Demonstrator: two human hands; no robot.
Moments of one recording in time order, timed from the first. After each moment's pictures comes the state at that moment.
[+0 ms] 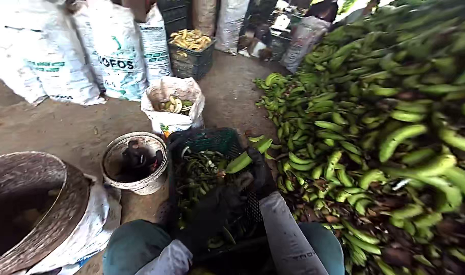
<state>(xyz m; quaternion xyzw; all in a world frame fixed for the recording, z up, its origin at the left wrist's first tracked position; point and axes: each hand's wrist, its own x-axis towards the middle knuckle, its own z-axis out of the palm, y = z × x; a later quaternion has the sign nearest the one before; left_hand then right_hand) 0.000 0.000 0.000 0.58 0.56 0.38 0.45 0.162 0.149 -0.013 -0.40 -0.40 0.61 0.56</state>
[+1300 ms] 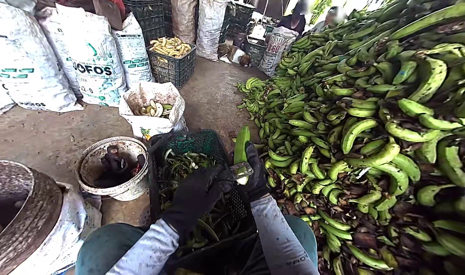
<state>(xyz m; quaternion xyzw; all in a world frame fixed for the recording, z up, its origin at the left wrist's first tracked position) 0.006 0.034 0.042 0.73 0.55 0.29 0.27 0.190 0.123 0.016 -0.35 -0.46 0.56 0.60</state>
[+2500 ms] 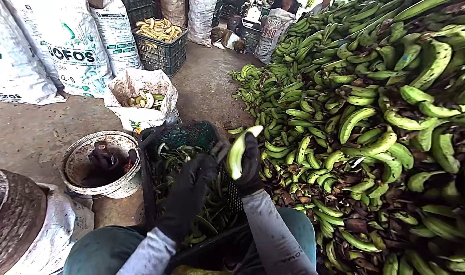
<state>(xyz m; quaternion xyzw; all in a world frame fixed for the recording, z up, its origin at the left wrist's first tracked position) 0.008 0.030 0.019 0.59 0.56 0.48 0.35 0.166 0.121 0.023 -0.34 -0.41 0.52 0.67</state>
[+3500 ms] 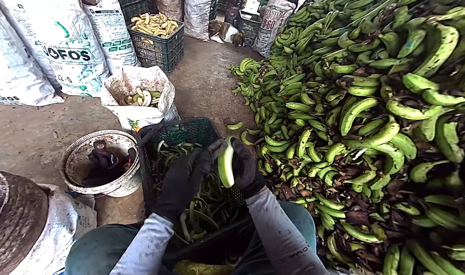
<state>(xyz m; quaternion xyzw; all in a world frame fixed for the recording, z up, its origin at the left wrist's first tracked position) -0.007 0.055 0.003 0.66 0.61 0.36 0.26 0.183 0.113 0.008 -0.24 -0.37 0.73 0.53</state>
